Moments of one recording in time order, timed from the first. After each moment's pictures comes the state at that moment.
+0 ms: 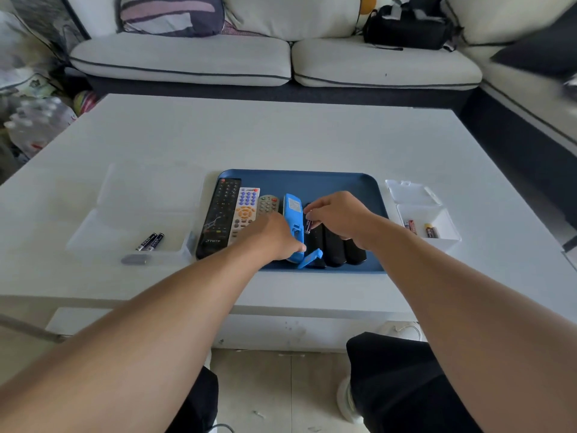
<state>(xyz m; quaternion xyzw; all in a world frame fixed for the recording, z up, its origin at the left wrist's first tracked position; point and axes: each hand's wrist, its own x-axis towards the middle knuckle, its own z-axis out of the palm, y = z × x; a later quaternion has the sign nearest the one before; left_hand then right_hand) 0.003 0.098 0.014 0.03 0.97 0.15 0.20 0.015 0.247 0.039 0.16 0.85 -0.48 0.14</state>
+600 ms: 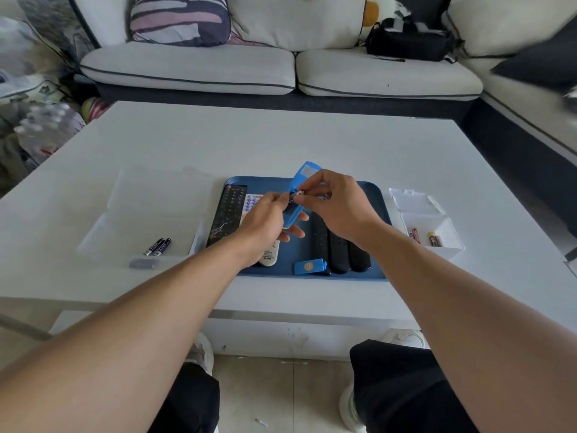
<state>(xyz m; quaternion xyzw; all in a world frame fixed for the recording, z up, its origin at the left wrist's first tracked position) -0.001 0.080 0.031 0.00 0.75 0.64 0.16 0.012 0.233 0.053 0.00 0.87 -0.49 -0.05</state>
